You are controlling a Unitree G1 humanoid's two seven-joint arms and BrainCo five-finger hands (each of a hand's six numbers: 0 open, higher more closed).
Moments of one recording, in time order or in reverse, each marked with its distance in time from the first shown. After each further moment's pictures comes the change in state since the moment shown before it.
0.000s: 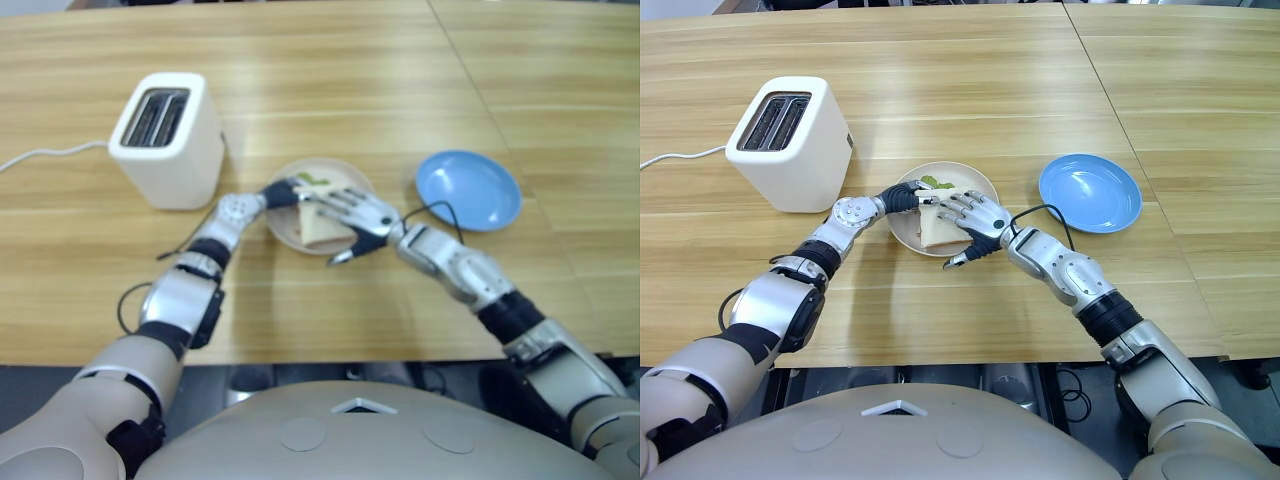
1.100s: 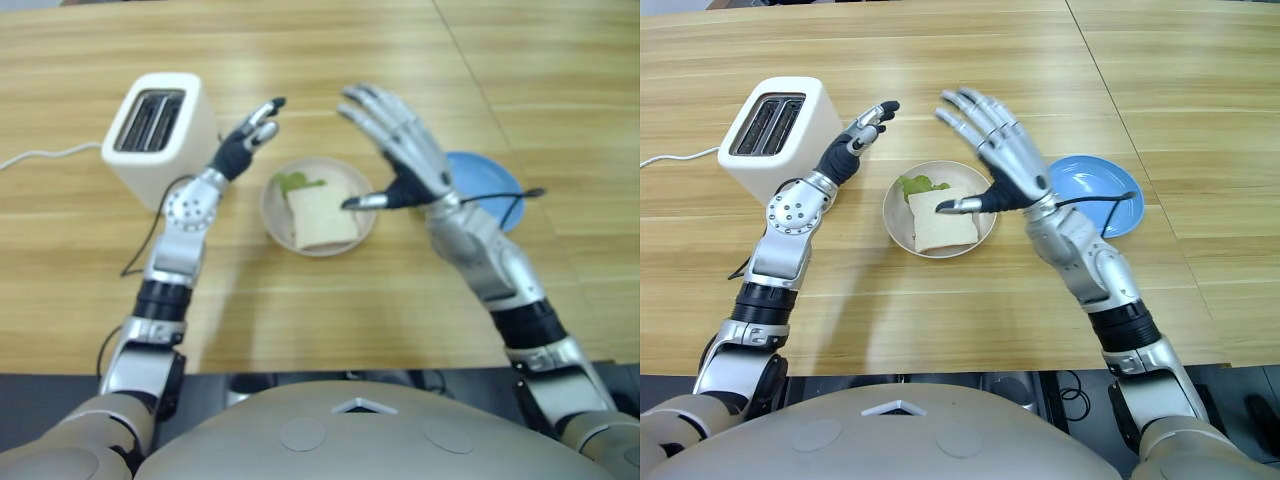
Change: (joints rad) left arm 0.405 0.123 0.133 -1.138 -0.122 0.274 0.096; right arm 0.172 0.035 -0.440 -0.429 0.449 -0.143 -0.299
